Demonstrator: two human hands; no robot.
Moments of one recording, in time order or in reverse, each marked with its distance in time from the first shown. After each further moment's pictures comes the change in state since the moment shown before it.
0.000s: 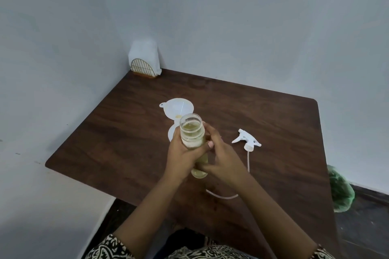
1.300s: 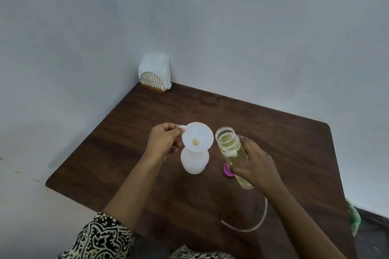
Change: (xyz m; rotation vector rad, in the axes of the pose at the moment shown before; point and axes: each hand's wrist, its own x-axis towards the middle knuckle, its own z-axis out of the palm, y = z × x) left_hand 0.115 0.022 -0.083 0.175 0.198 -0.442; right_hand 0.054 0.013 -0.033 -0.527 0.212 0.106
